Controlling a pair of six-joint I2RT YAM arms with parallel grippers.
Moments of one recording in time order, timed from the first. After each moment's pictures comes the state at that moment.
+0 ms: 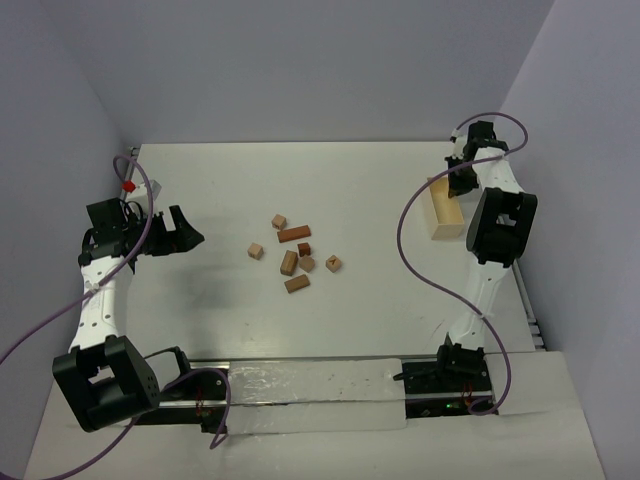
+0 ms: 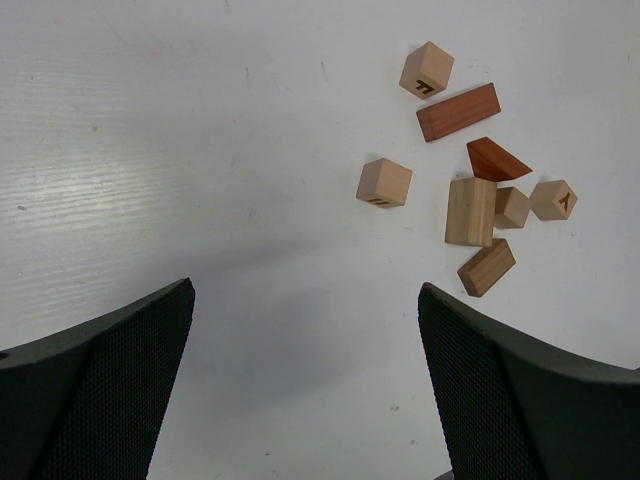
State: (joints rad) left arm 0.30 1.15 0.87 -0.52 0.63 0.03; right arm -0.22 2.27 1.96 -0.83 -0.10 -0.20
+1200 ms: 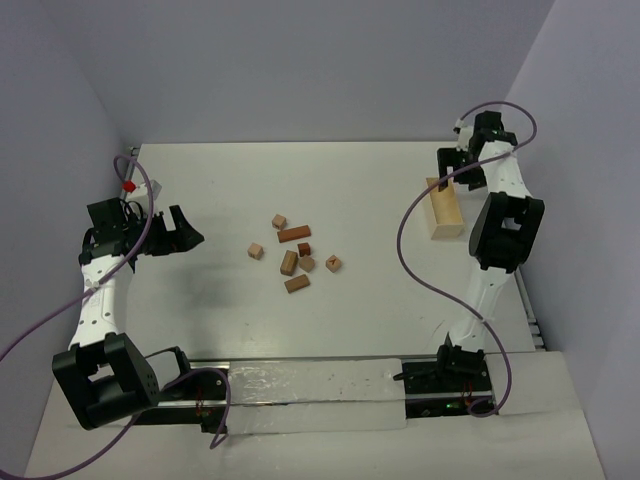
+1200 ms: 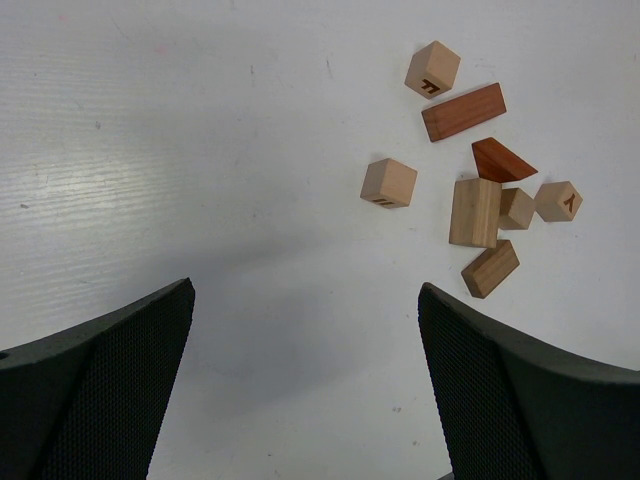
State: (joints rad) left arm 0.30 1.16 0.87 -0.51 0.62 0.03; right arm -0.22 2.18 1.97 -0.91 -0.12 -0.22
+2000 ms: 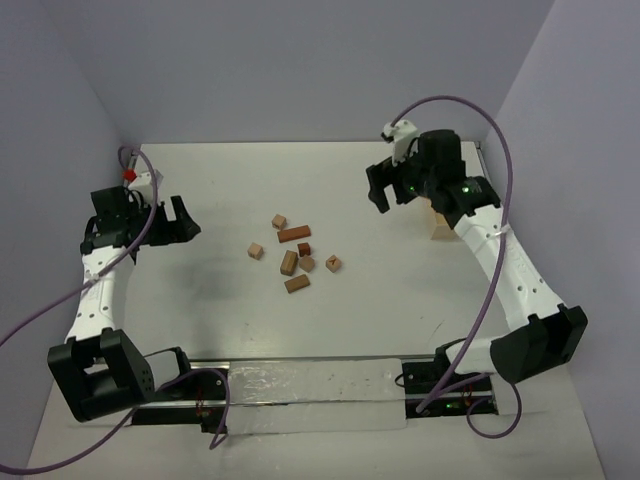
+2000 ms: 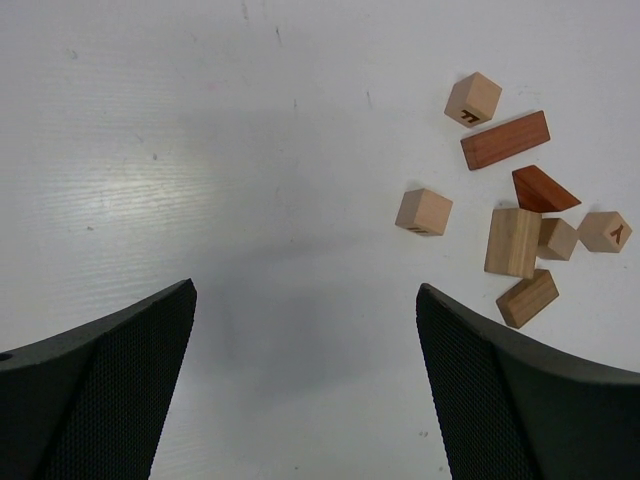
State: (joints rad) left arm 0.25 1.19 0.94 -0.51 0.50 0.03; right arm 0.27 1.34 1.44 -0.68 -0.22 -0.21
